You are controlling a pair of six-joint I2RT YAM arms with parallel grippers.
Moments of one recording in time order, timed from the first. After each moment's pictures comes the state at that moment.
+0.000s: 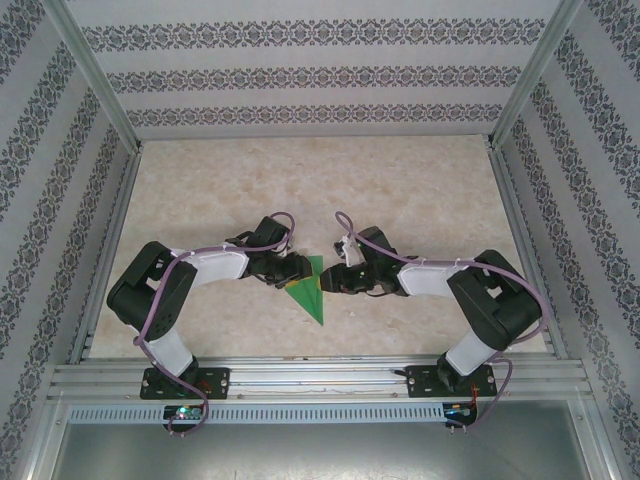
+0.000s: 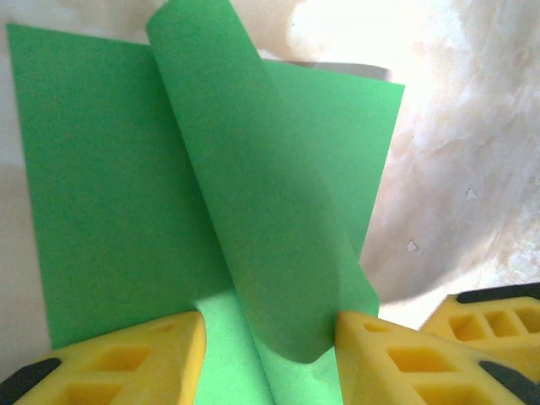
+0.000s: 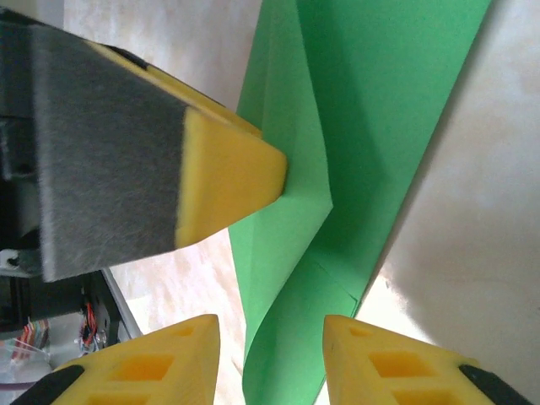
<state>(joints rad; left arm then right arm) -0.54 1.71 0.84 -0.19 0.44 -0.84 0.60 1.62 0.63 0.14 -0.68 0.65</state>
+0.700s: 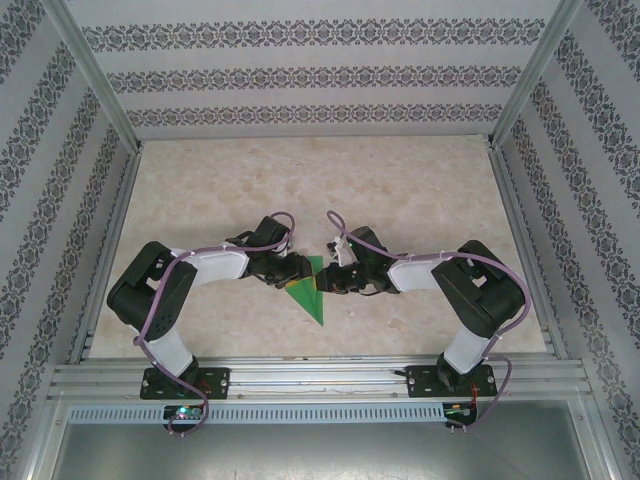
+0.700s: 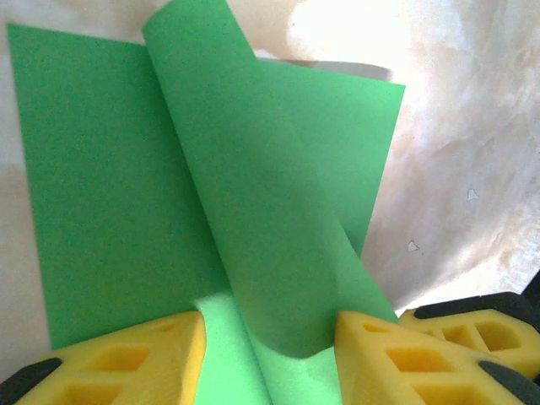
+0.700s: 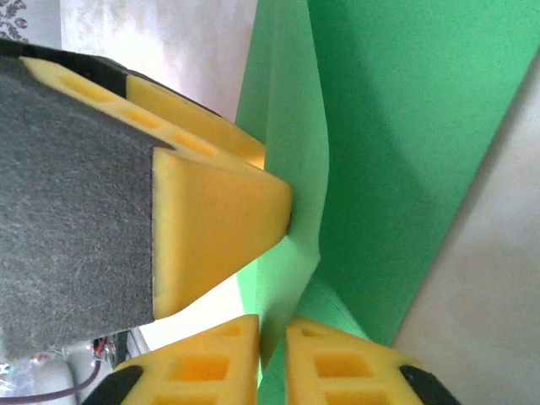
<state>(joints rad) -0.54 1.71 0.84 -0.20 0.43 -0.84 0.63 1.71 0.67 0.19 -0.70 0.70</state>
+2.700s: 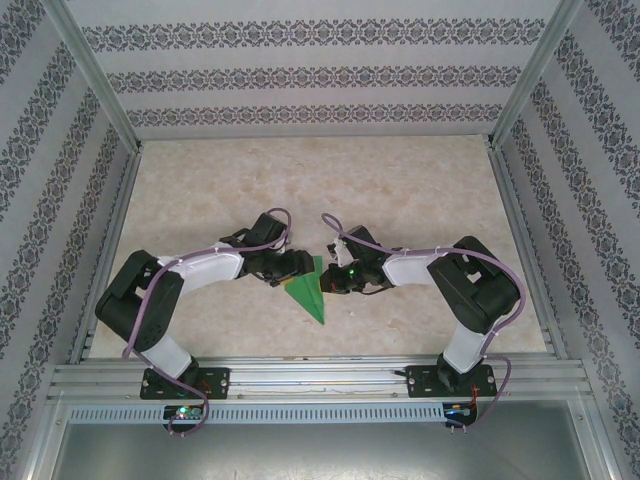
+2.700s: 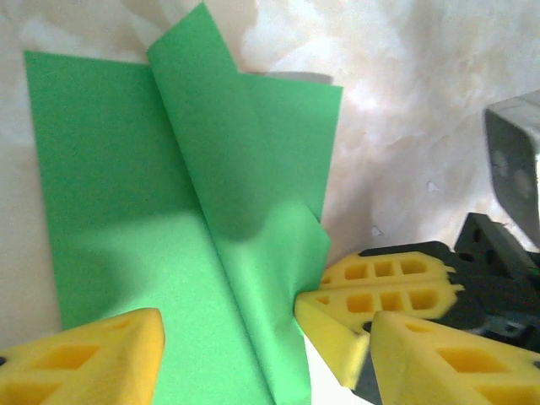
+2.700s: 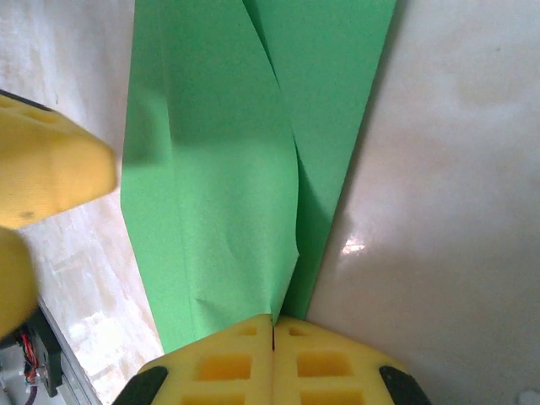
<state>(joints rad) -0.55 1.61 0.85 -0.27 0.40 -0.83 0.64 1.76 0.75 0.00 -0.58 0.63</state>
